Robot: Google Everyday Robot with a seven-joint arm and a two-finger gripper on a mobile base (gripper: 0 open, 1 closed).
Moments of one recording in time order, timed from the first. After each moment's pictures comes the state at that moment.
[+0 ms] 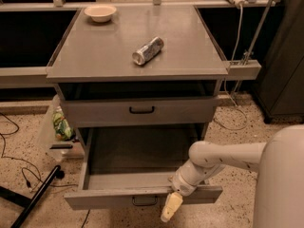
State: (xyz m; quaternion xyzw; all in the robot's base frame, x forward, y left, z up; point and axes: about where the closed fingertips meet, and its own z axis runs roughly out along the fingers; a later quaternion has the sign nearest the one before) arm 0.440 -0.057 0.412 -0.56 0.78 0.29 0.07
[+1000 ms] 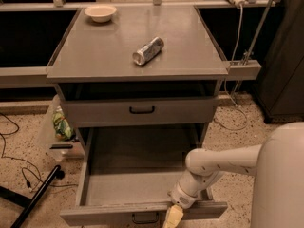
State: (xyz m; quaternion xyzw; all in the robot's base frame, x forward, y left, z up) arm 0.386 -0.055 0.409 -0.56 0.77 0.30 0.01
